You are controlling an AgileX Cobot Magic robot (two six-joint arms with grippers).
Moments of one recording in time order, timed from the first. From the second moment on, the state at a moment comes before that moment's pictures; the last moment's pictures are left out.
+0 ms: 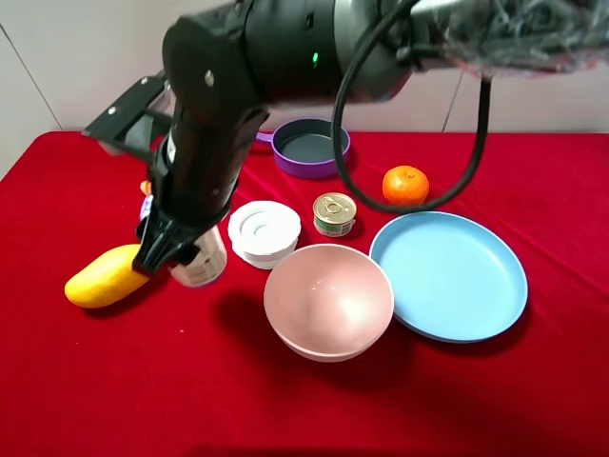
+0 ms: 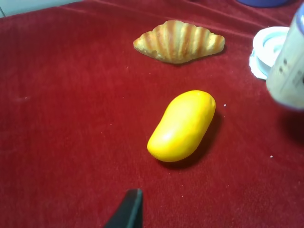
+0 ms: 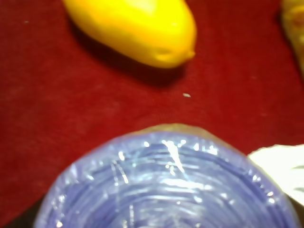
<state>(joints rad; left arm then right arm) -0.14 -0.01 -0.48 -0.07 1.06 0.15 1.03 2.03 -1.58 0.06 0.77 -0.27</state>
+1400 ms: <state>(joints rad) -0.14 -0.01 -0.48 -0.07 1.06 0.15 0.61 2.20 -1.97 -0.06 0.84 -0.29</state>
